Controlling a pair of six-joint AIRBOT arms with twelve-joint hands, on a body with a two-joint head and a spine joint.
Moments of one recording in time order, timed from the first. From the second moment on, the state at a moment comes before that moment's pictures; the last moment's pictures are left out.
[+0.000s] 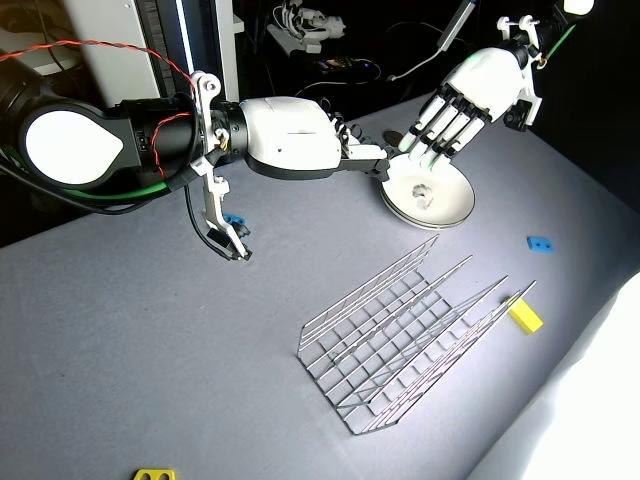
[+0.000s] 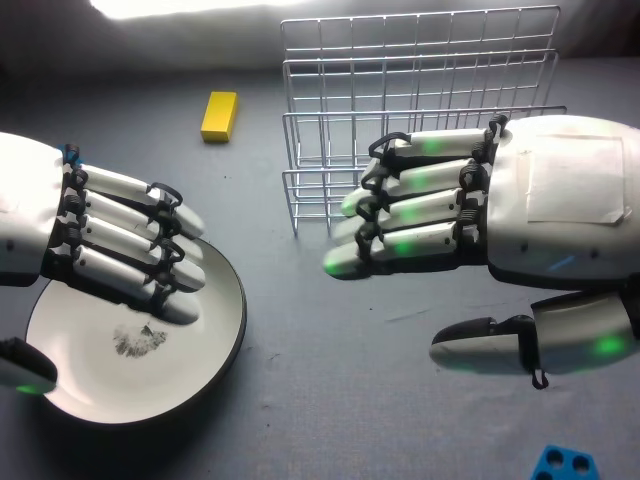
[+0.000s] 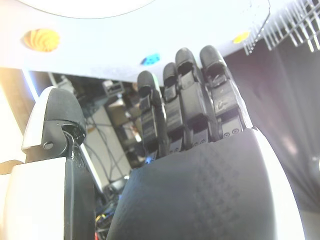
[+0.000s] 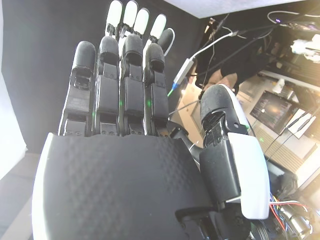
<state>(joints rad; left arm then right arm) 0.44 -0.85 1.43 1.52 -1.26 -0.19 -0.47 -0.89 0.91 -0.75 0.73 -0.49</state>
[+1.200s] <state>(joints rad) 0.23 -0.82 1.44 1.85 -1.30 -0.32 -0.46 -0.95 0.90 -0.78 0.66 -0.51</state>
